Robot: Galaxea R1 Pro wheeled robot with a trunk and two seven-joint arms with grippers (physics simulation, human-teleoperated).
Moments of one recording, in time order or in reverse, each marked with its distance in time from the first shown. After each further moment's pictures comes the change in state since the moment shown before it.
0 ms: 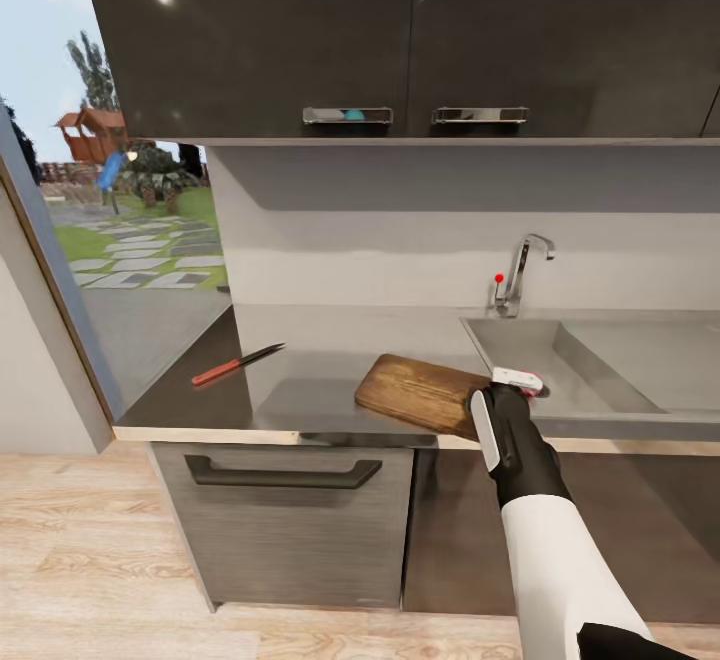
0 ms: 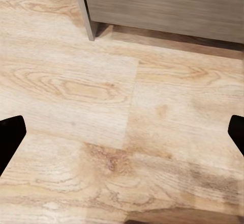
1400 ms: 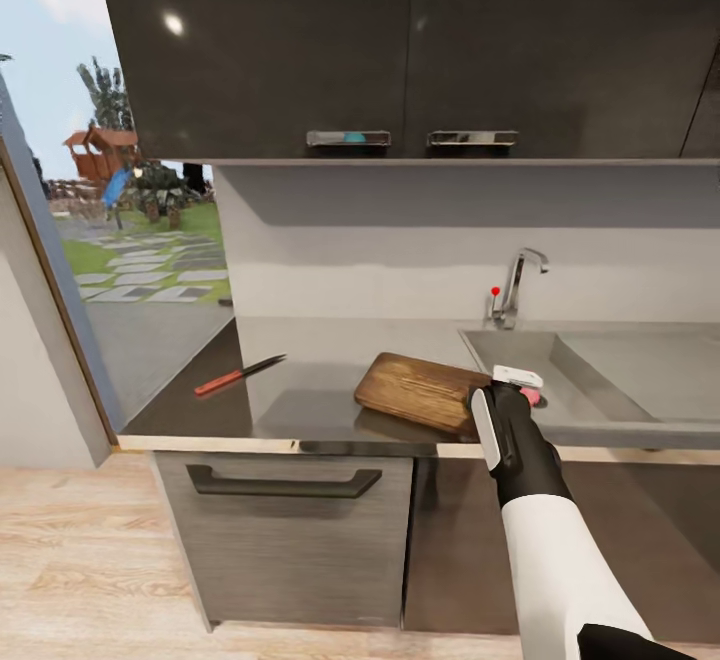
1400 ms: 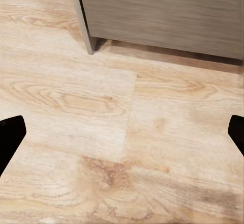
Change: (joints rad) left arm 0.000 0.000 0.000 0.000 -0.001 0.000 0.000; right arm 0.000 0.000 0.001 -0.013 -0.004 -0.001 0.011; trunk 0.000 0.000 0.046
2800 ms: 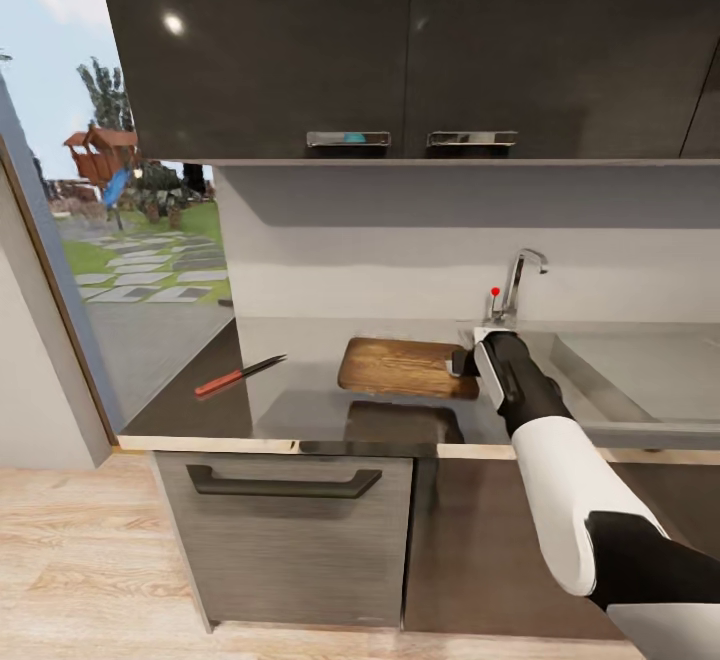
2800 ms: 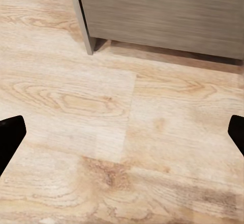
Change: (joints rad) left arm 0.000 0.000 -0.002 0.000 -0.001 0.000 0.000; right arm -0.263 -0.104 0.102 0.294 0.005 0.071 0.290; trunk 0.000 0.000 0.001
